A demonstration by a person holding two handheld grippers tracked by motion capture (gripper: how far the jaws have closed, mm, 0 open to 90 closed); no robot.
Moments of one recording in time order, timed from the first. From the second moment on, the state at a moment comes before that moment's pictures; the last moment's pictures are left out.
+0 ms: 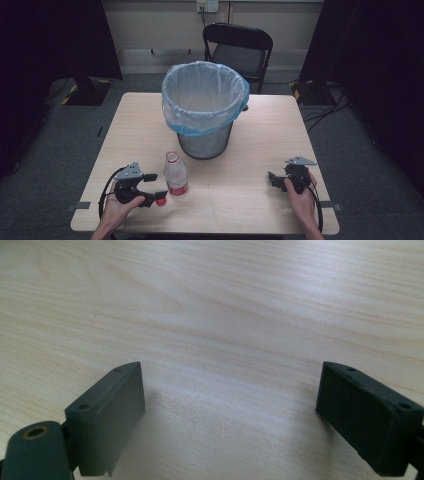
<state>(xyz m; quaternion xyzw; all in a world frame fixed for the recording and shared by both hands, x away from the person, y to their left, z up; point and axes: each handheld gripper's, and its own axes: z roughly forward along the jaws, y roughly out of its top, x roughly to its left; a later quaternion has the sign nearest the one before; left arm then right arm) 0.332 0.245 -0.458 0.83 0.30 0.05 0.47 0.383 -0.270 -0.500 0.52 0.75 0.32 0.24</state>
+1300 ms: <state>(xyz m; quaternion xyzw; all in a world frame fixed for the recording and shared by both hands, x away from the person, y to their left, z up) 0.349 0.200 -0.473 0.83 0.29 0.07 0.47 0.383 -0.270 -0.500 0.52 0.75 0.32 0.24</state>
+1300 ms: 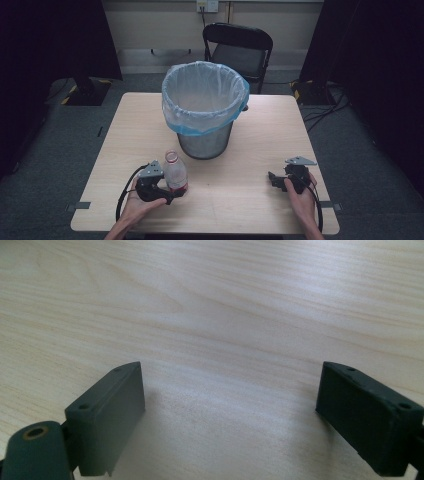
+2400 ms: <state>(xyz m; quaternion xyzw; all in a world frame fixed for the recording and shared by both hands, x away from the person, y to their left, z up) 0.343 0.210 -0.457 0.81 0.28 0.10 0.51 0.383 -0.270 -0.500 0.52 0.75 0.32 0.24</state>
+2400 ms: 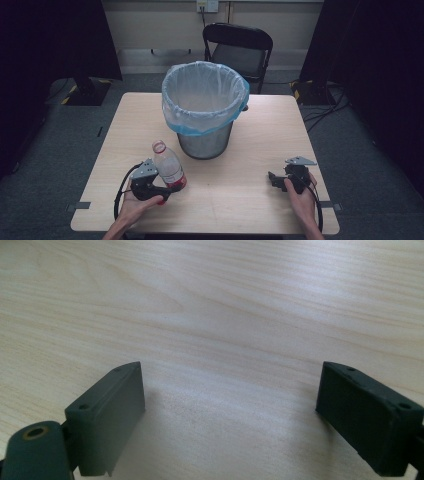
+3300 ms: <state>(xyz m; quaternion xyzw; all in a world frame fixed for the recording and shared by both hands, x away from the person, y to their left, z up) 0.341 0.220 -0.430 0.76 0.29 0.10 0.57 0.383 -0.270 -0.500 0.52 0.75 0.32 0.24</state>
